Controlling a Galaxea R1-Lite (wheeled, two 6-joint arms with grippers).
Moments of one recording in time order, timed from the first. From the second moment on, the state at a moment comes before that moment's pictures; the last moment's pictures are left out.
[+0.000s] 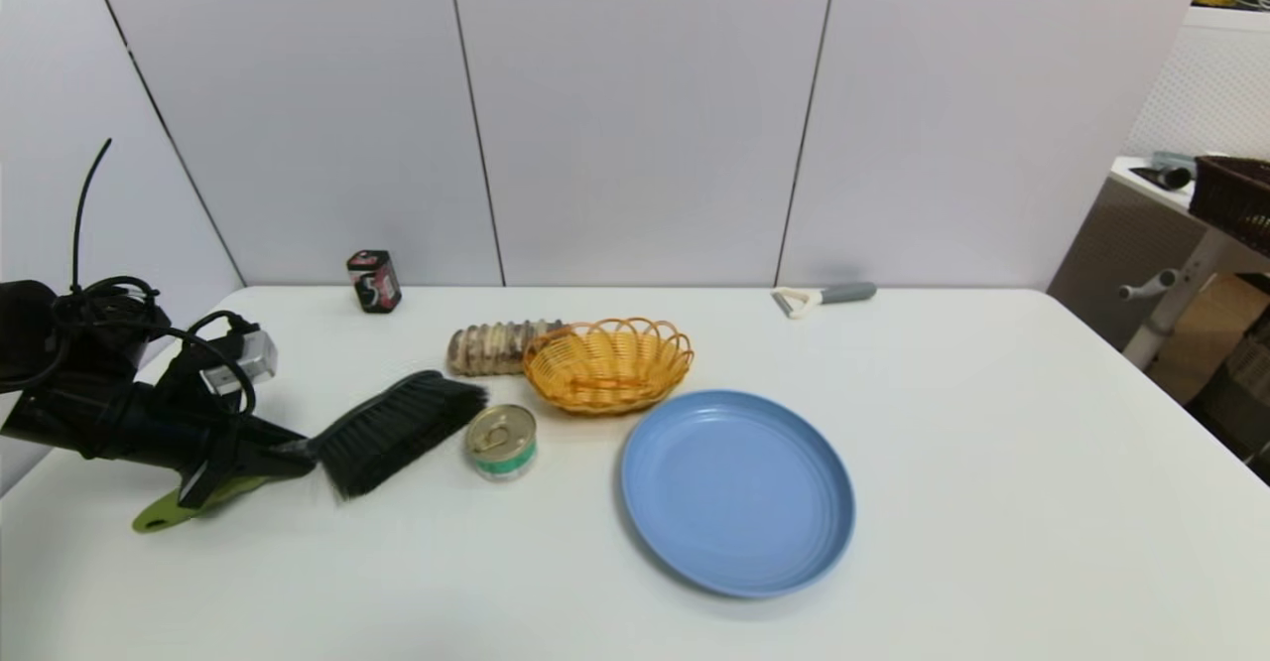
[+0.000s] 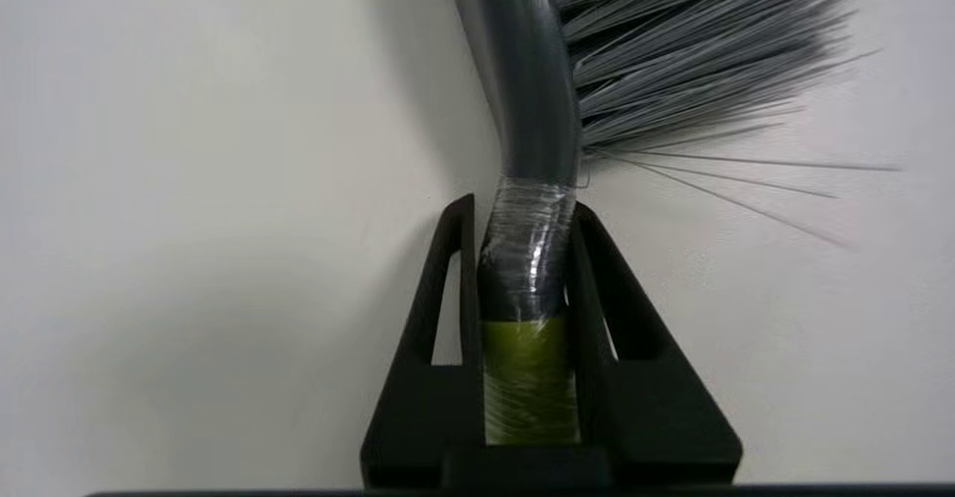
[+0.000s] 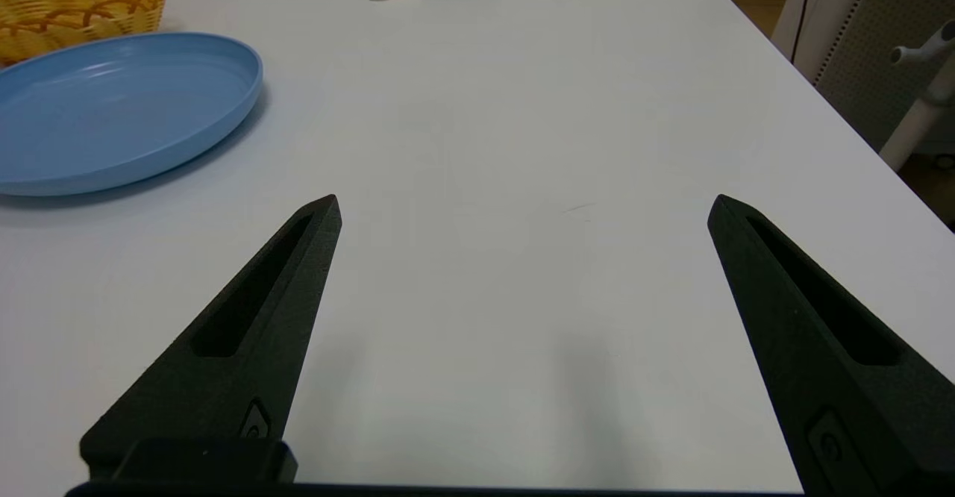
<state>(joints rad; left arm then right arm) 0.32 1.99 -1.20 0.56 -0.74 1.39 0.00 0.00 0.00 0.01 0.00 -0.01</state>
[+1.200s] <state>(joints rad) 0.14 1.73 -1.63 0.65 -0.81 0.78 0.00 0.00 0.00 0.01 0.00 -0.01</state>
